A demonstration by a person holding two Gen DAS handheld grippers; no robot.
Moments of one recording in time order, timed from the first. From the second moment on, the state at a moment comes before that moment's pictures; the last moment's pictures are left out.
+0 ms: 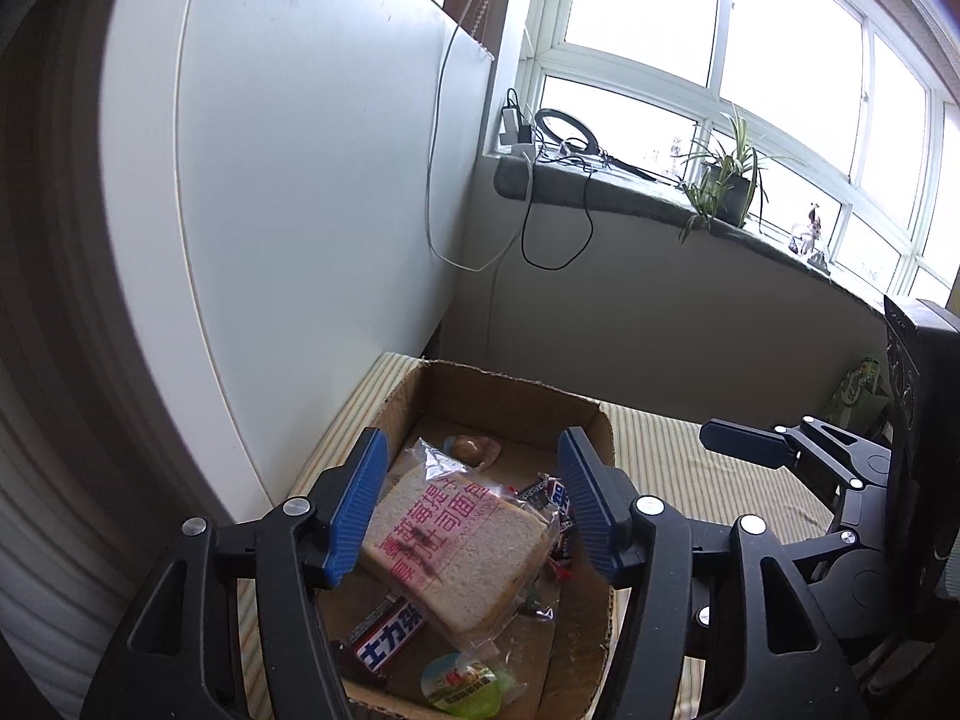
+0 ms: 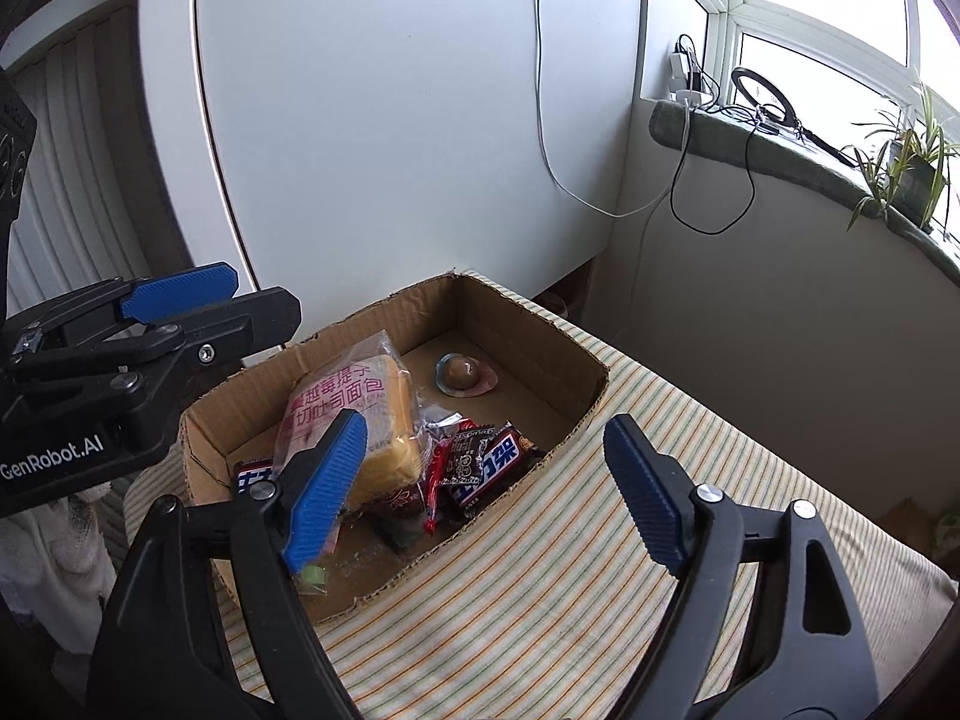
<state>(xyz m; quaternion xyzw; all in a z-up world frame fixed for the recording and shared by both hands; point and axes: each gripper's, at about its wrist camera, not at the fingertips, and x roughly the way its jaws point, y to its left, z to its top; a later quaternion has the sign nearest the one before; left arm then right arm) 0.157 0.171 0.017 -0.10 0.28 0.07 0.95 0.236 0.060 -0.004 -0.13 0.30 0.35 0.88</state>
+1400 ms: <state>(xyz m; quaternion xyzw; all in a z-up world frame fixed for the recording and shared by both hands) 0.012 0.116 0.026 -0.09 0.23 0.13 0.96 0.090 -0.019 0.021 -0.13 0.23 0.30 0.92</state>
